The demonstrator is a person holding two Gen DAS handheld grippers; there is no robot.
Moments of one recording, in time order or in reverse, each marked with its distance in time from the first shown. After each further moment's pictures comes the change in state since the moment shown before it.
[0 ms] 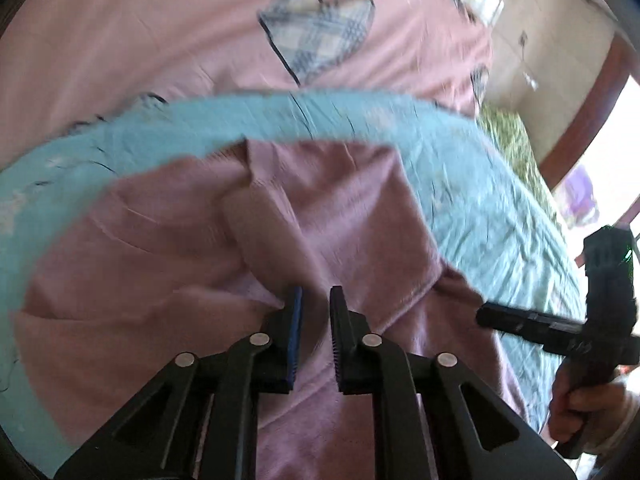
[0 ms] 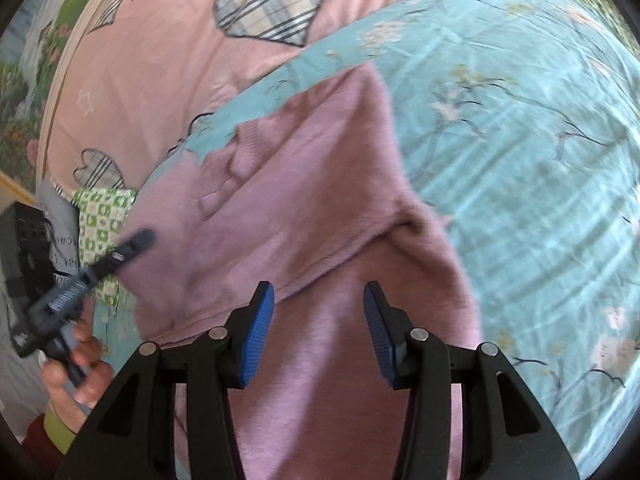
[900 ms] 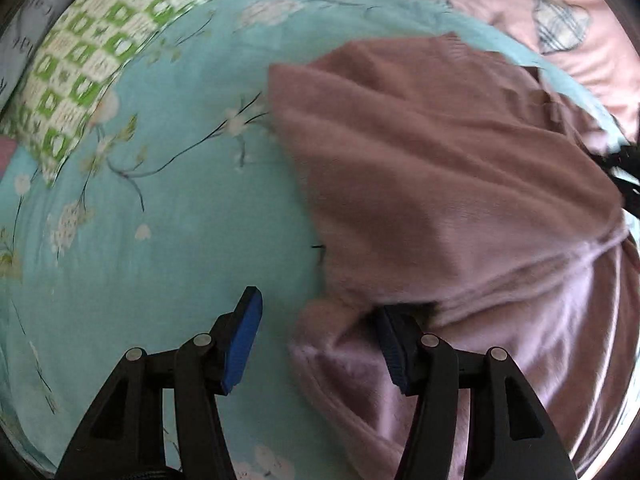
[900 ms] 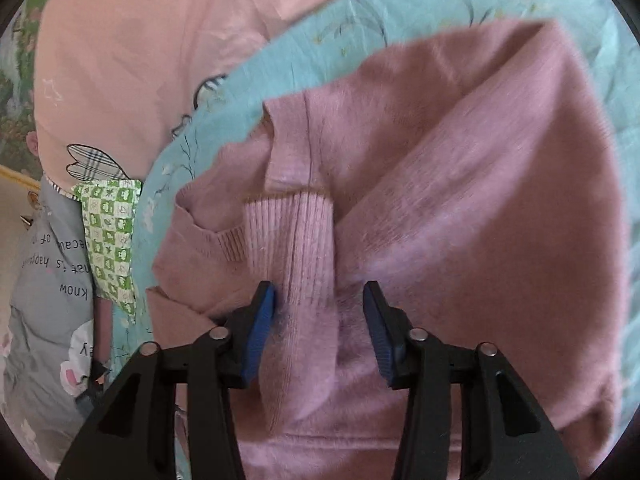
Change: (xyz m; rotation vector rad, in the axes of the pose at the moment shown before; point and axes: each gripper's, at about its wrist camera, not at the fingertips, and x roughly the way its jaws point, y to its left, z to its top) left arm -0.053 0.178 -0.155 -0.395 0.132 0.481; right arm 0.161 0.069 0.085 -0.044 0.225 0.159
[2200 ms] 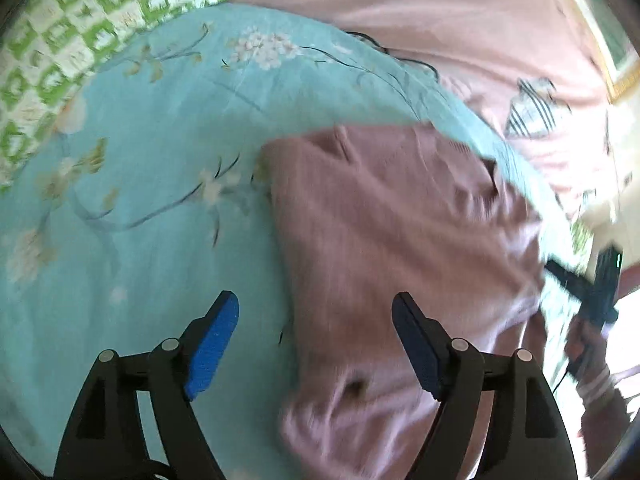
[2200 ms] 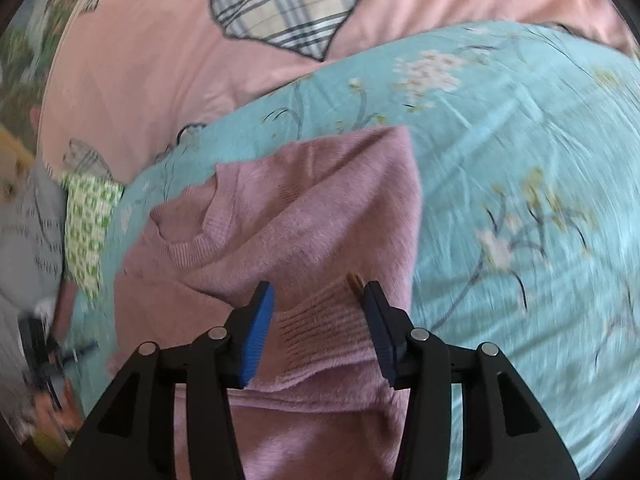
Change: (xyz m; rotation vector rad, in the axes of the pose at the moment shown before) left arm -0.015 0.056 0.063 -0.166 0.004 -0.360; right arm -0.095 -0.048 0.008 -0.211 -0.144 -0.140
